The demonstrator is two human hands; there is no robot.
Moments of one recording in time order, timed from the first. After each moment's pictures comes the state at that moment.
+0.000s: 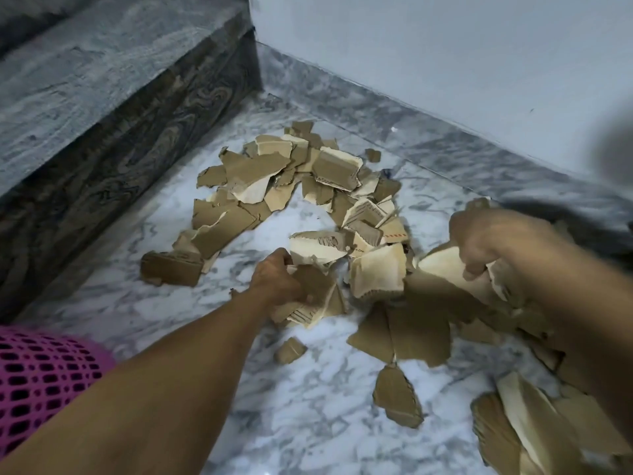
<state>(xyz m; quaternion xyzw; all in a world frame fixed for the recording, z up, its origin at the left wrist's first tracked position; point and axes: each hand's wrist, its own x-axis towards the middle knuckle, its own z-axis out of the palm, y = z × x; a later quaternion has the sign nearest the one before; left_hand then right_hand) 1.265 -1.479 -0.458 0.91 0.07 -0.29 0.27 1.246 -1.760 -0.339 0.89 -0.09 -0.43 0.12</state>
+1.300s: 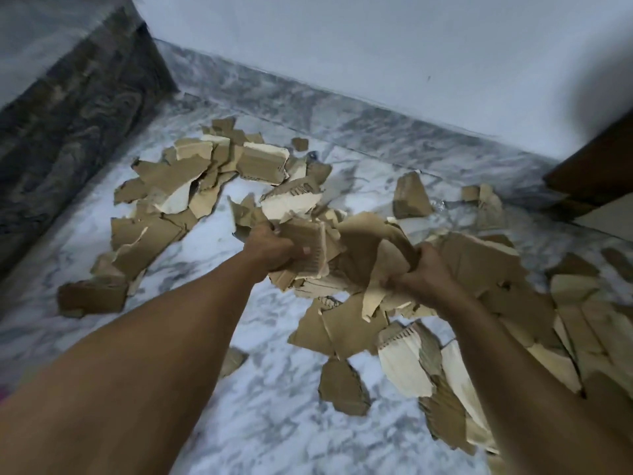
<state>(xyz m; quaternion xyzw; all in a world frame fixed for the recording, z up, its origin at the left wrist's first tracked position) 1.284 -1.590 -0.450 0.84 0.11 -0.31 0.44 1.140 -1.806 -0.451 0.79 -0.38 -0.14 -0.46</state>
